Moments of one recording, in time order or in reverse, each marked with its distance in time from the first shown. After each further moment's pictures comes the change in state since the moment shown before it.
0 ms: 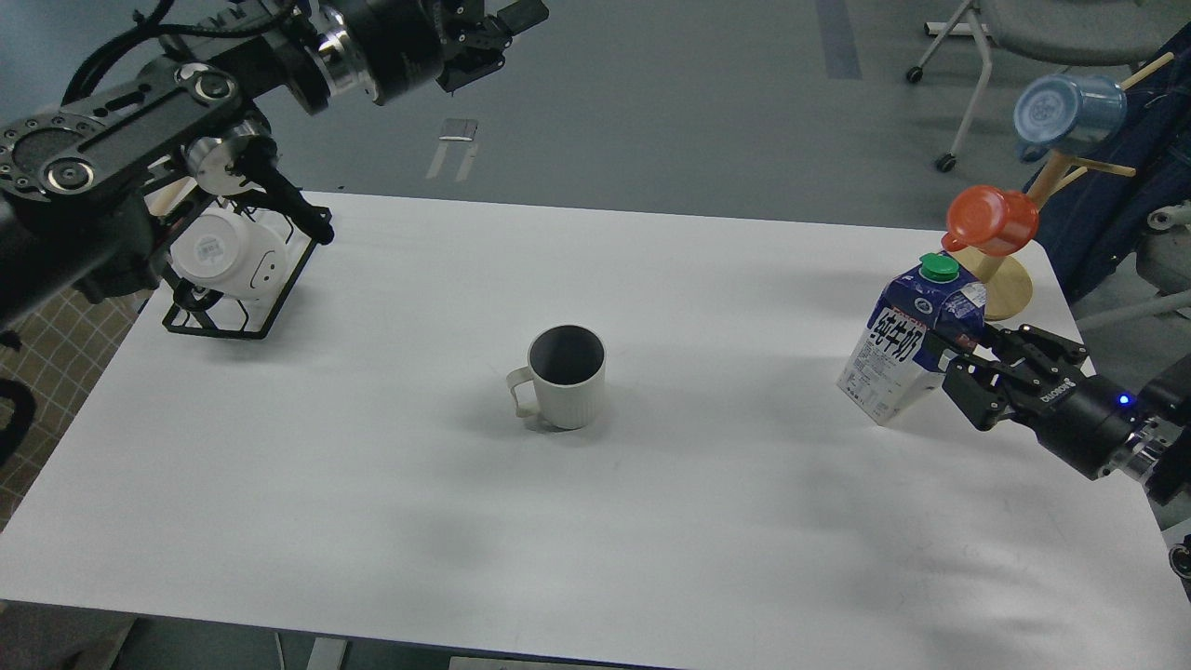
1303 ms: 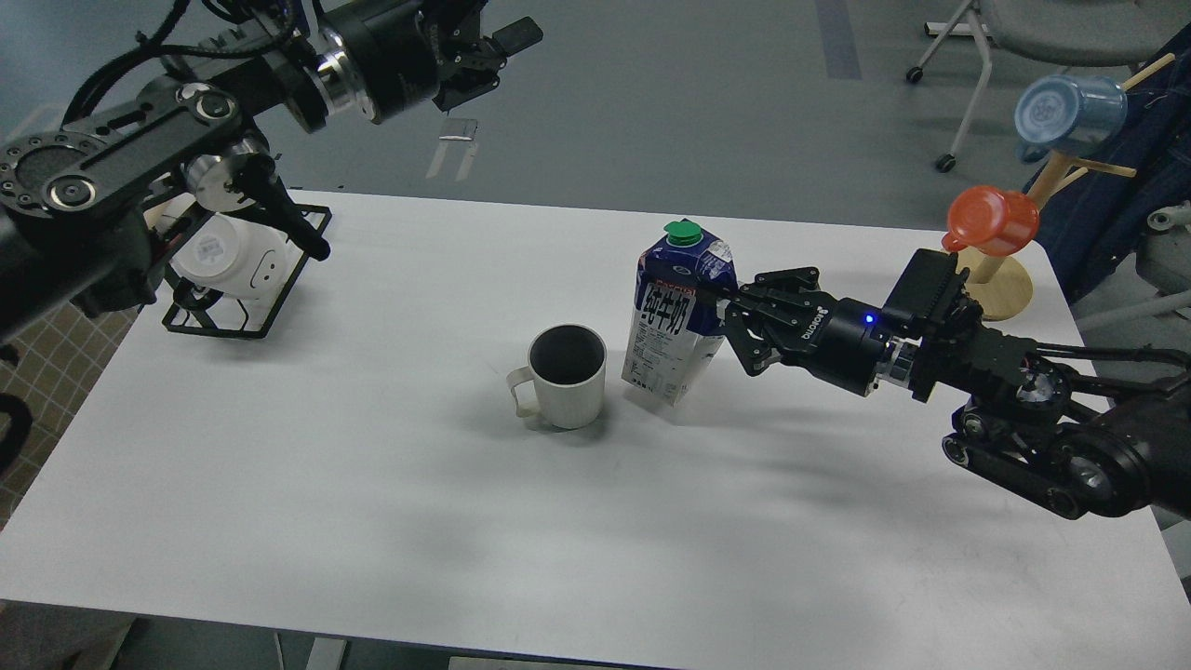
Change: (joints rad) left arm 0.035 0.010 -0.001 -0.011 0.009 0.000 0.000; right arm 0.446 0.412 -0.394 -0.143 0.019 0.000 0.000
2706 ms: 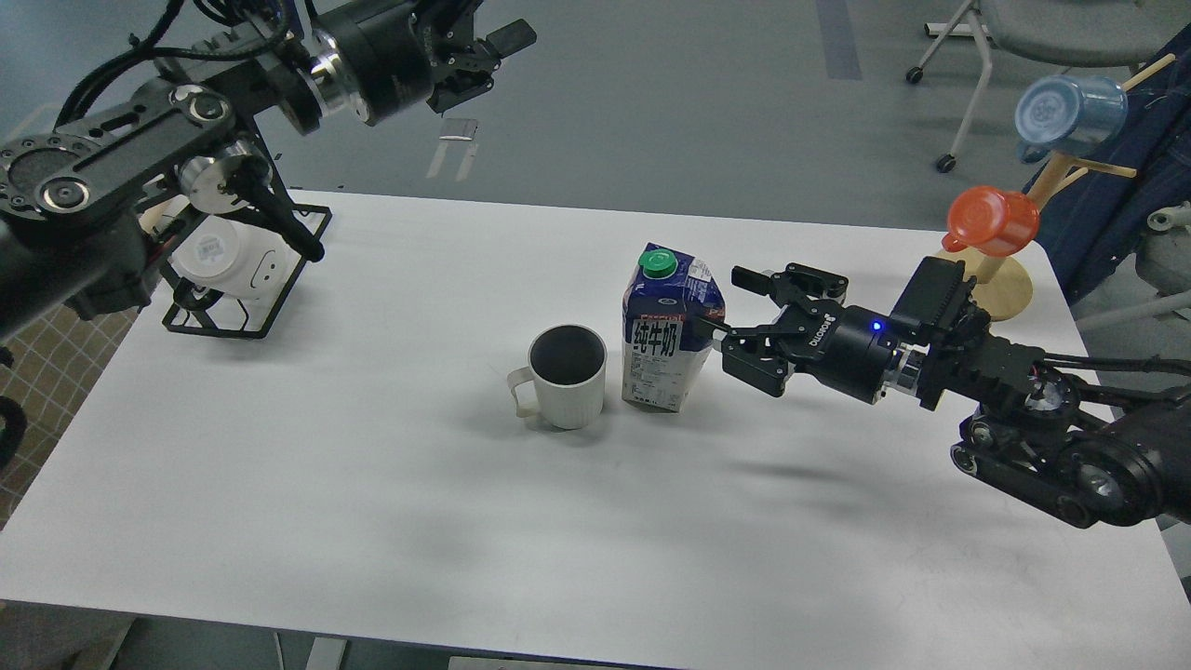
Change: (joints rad) left arm 0.002 0.008 -0.002 -0.002 -0.002 -0.005 -0.001; right arm -0.020 -0.077 -0.003 0.071 0.014 0.000 0.001
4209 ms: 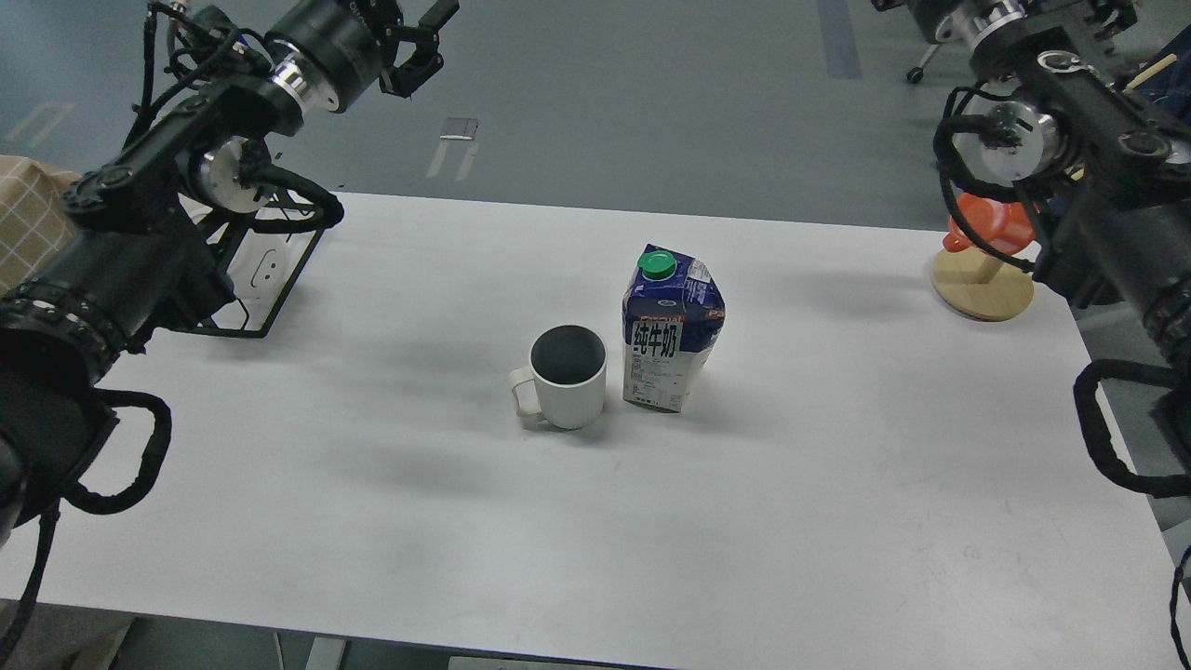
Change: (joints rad) left arm 0.059 -0.311 -0.264 0.658 -0.258 -0.152 -0.023; right arm 0.310 0.409 0.683 -0.698 1.214 0.808 0.000
